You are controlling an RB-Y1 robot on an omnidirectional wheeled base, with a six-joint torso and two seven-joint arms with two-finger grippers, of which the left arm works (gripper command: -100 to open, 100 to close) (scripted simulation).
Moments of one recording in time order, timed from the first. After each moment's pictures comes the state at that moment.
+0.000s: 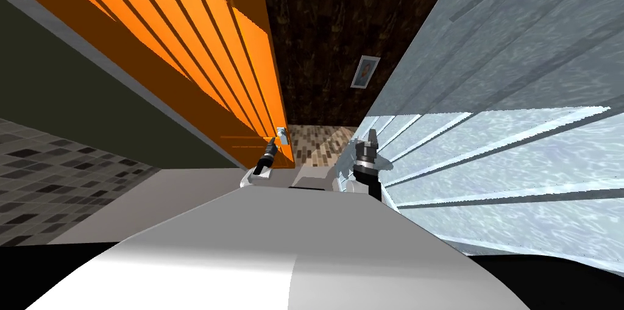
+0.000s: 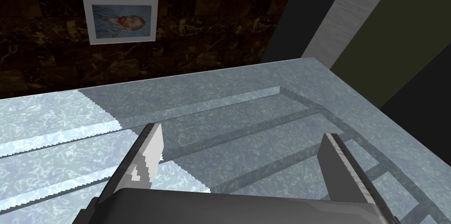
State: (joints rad) arm 0.10 0.15 0.07 -1.36 -0.01 -0.30 0.17
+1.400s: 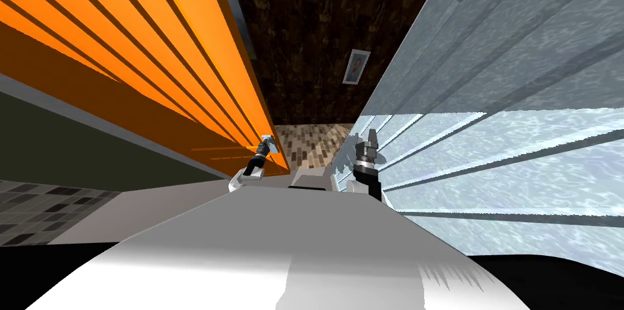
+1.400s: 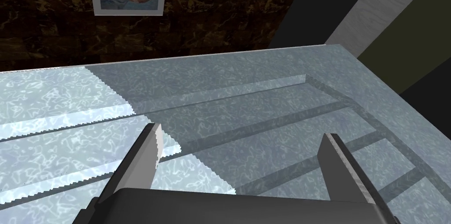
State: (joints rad) arm 0.10 0.25 0.12 -1.31 0.03 -0.33 0.23
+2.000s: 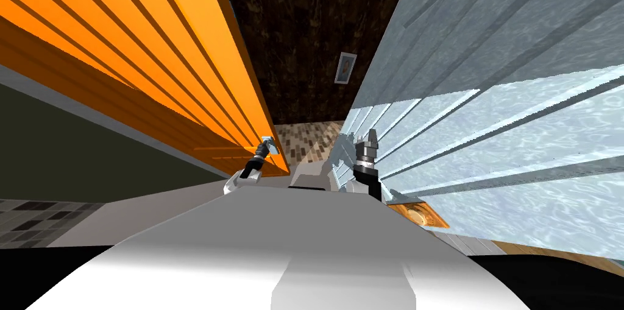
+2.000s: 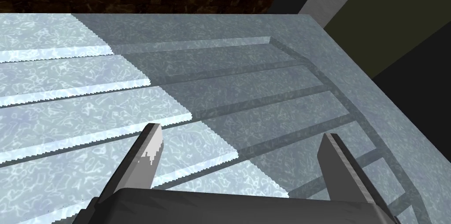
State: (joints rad) arm 0.14 0.32 0.06 -1.33 0.04 -0.36 0.29
